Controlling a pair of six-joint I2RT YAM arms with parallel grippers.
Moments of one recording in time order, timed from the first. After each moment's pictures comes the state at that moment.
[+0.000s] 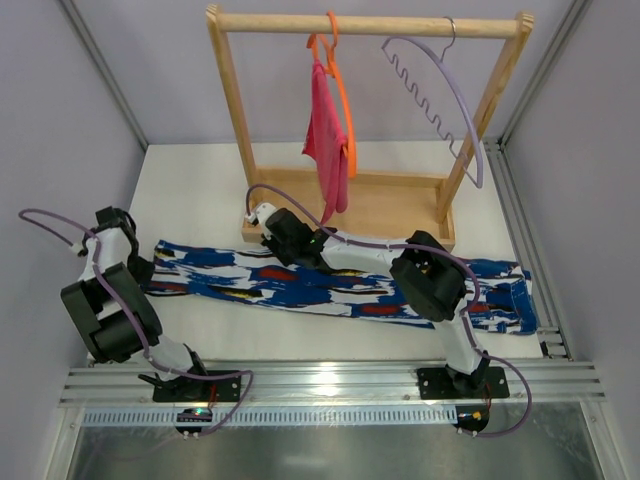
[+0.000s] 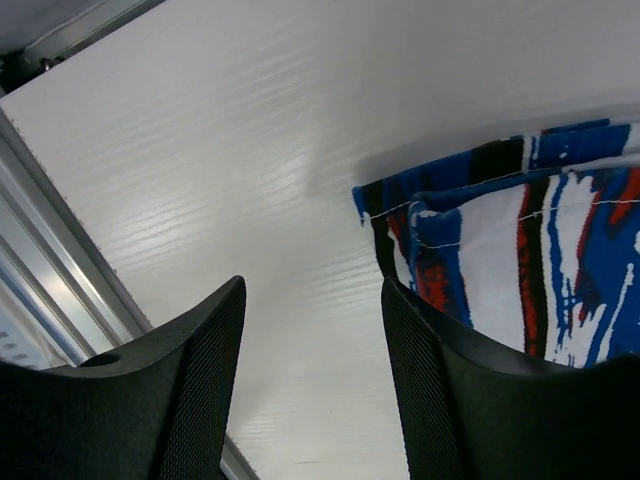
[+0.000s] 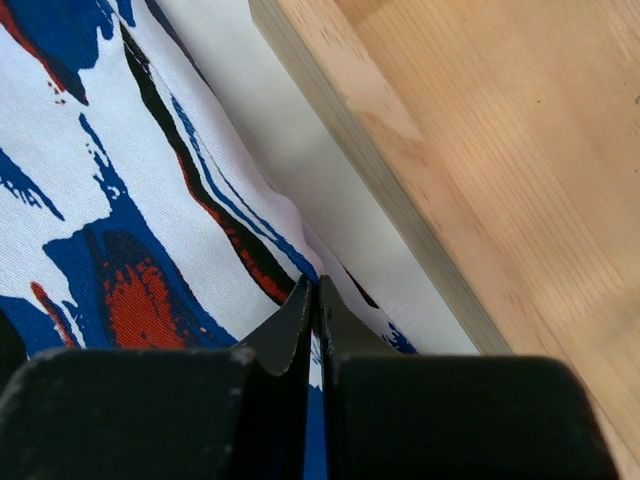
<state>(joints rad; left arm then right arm) 0.50 1.56 1.04 -0.85 -0.40 -0.59 0.96 2.09 1.50 -0.14 0.14 -0.01</state>
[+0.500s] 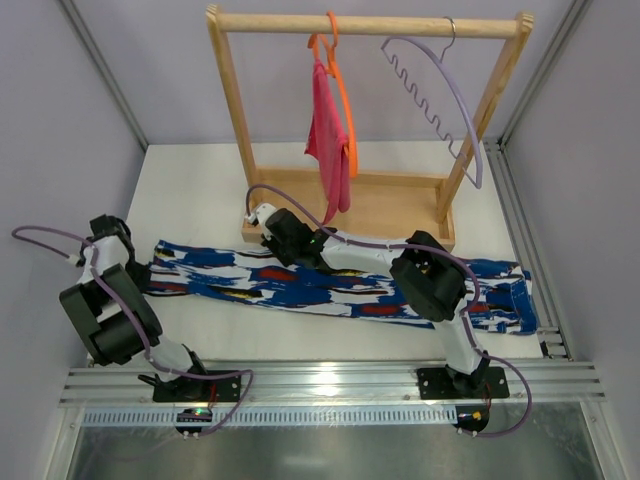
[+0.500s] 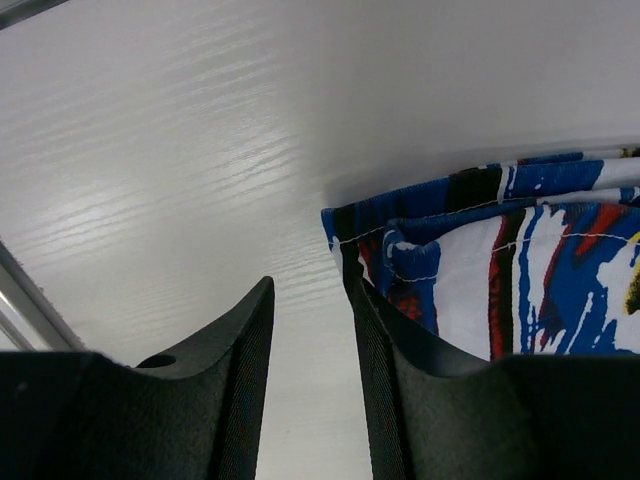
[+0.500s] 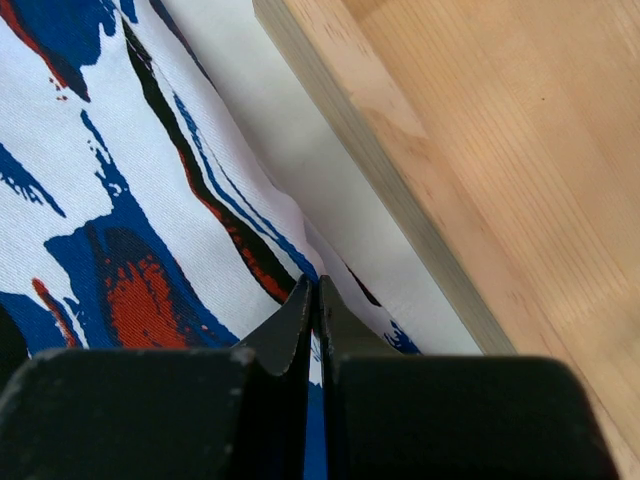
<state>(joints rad) 0.56 1.53 0.96 -0.74 -0.31 -0.66 0.96 2.09 1.50 -0.15 0.14 -0.01</state>
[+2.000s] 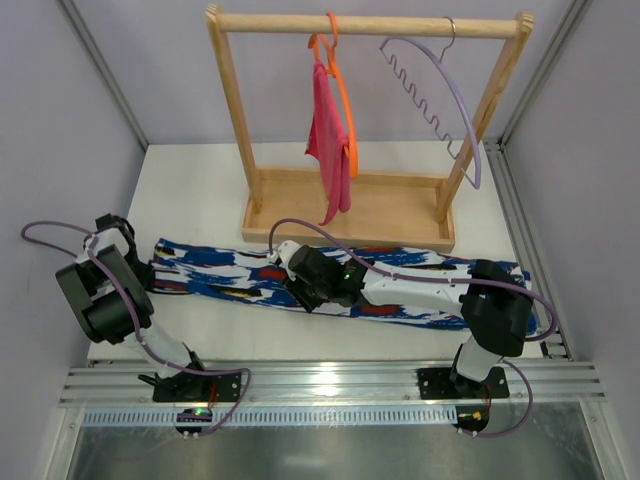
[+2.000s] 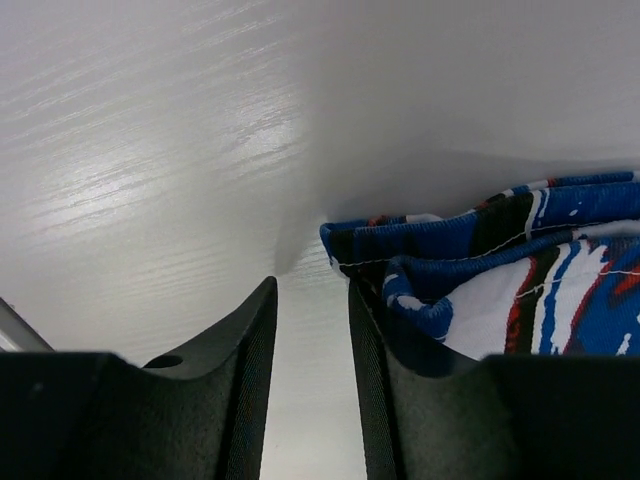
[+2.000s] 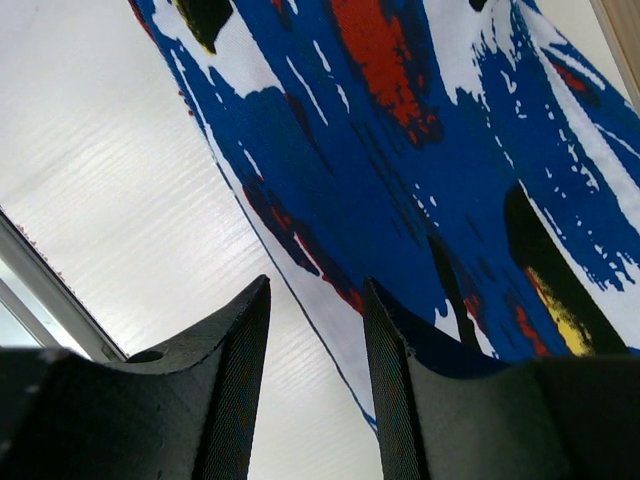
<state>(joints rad) 0.55 1.69 1.02 -0.75 -0.28 -0.65 1.11 1.67 1.12 -0.31 0.11 0.12</state>
